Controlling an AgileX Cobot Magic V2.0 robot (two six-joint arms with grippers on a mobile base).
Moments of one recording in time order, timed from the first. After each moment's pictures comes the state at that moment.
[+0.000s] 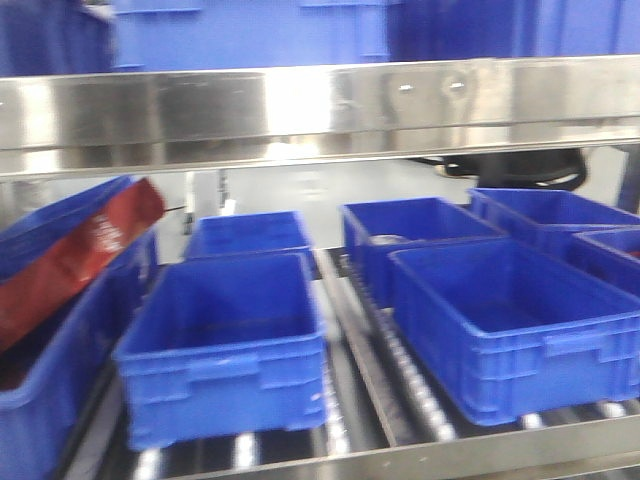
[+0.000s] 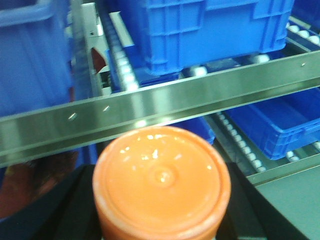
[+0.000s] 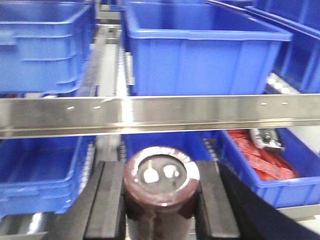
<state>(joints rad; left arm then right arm) -0.25 0.77 -1.15 0.06 0.92 -0.03 -0.04 0.49 -1.07 0.16 0.93 -0.16</state>
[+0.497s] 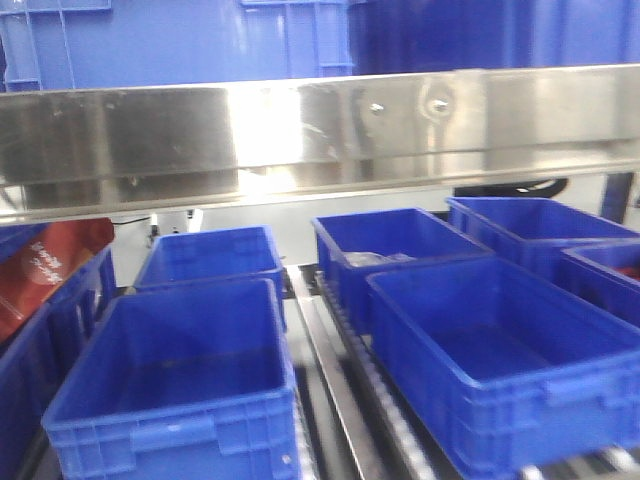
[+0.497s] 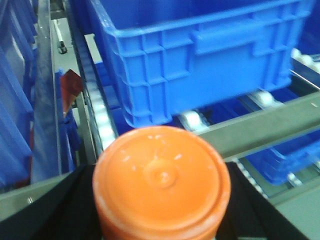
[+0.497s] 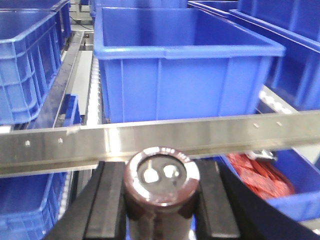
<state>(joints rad) -0.25 0.77 -1.15 0.07 0.92 -0.03 -0.04 0.49 -1.07 0.16 0.93 -0.16</state>
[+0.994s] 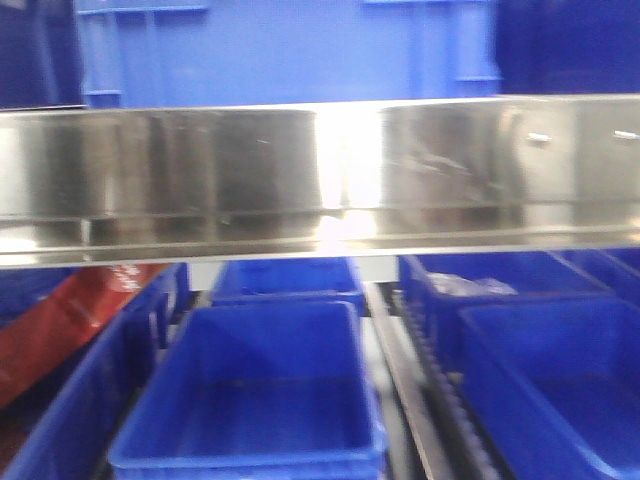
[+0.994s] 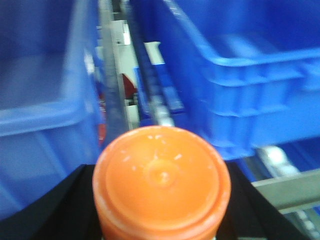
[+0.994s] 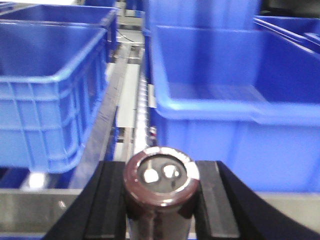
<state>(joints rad) -0.25 0.77 -1.15 0.07 0.92 -0.03 -0.04 0.49 -1.07 0.16 0.93 -0.16</state>
